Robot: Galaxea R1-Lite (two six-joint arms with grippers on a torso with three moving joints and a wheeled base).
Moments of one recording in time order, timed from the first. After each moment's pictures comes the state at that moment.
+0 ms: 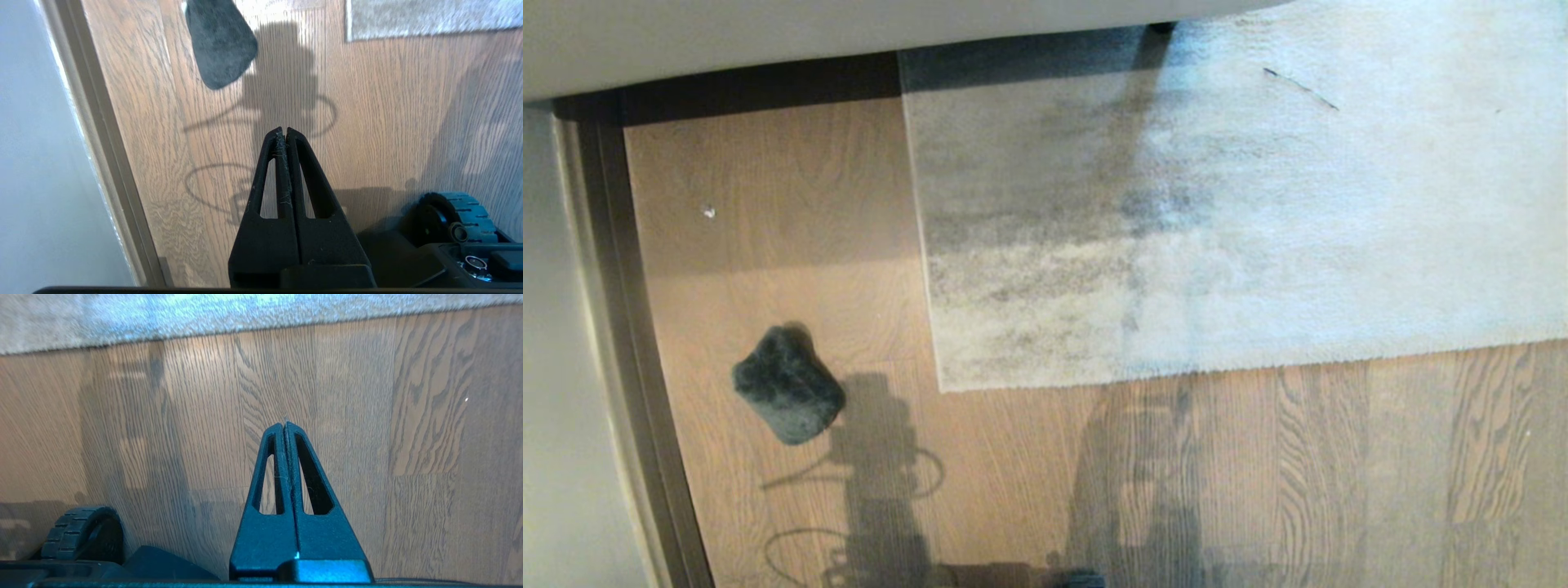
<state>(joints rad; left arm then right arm) 0.00 0.00 -0.06 0.14 -0.02 -0.01 0.00 0.00 0.00 0.00 -0.01 0.00</state>
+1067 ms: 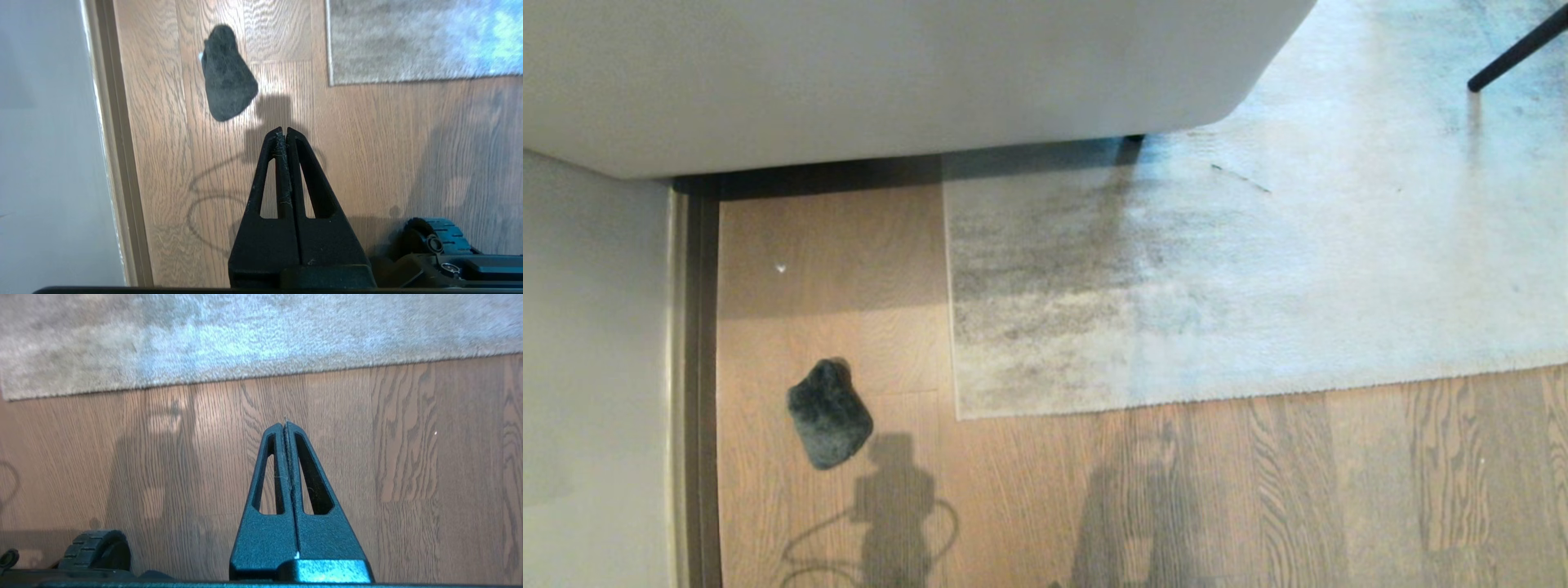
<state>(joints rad) 0.00 0.00 -0.06 0.14 -0.02 -0.03 0.00 0.00 0.00 0.00 -0.01 0.00</state>
